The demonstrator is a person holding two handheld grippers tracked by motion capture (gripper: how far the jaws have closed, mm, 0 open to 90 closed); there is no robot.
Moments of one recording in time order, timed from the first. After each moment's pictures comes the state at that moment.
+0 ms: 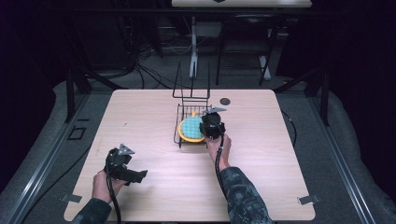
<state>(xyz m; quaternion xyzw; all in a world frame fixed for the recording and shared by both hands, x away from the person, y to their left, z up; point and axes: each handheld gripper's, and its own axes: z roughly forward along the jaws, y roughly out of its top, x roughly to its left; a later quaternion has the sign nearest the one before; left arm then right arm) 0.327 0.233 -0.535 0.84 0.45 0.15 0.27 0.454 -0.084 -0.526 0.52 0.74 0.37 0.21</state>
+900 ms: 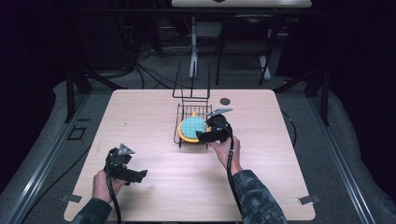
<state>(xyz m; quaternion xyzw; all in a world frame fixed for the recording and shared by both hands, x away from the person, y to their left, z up) 0.328 0.234 -0.535 0.84 0.45 0.15 0.27 0.420 -0.103 -0.493 0.46 0.79 0.37 0.16</state>
